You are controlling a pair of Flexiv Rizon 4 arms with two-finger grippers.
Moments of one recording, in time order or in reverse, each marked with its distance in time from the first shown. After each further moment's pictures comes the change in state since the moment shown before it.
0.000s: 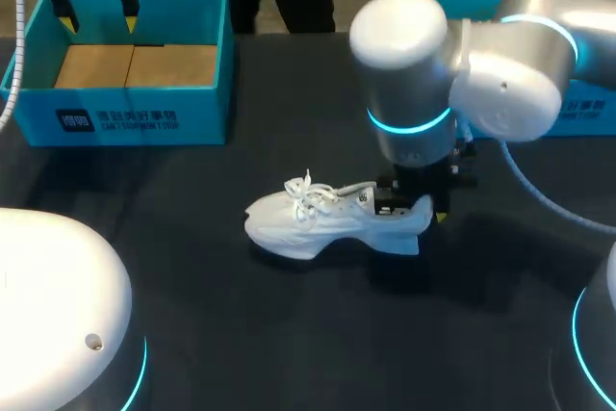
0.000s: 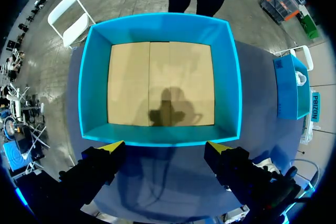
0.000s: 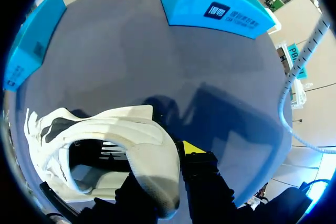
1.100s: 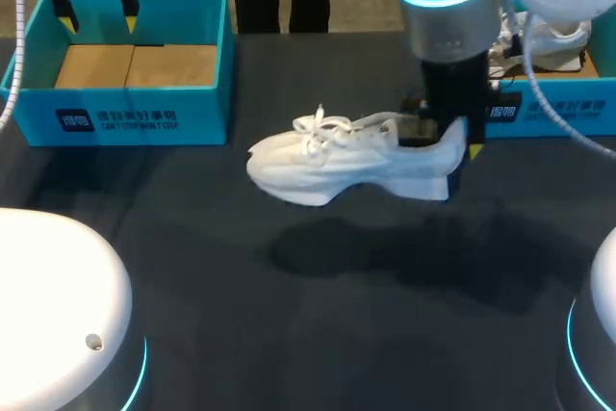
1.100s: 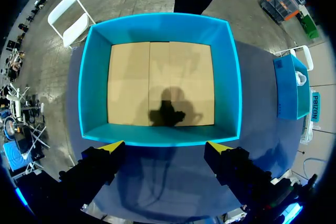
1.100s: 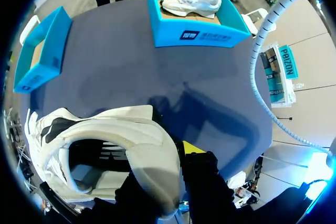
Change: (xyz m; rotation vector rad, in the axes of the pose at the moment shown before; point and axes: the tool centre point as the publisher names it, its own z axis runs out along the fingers) left arm 0.000 0.000 0.000 0.000 0.000 0.000; right arm -0.051 0.013 -0.146 0.059 -0.020 -0.007
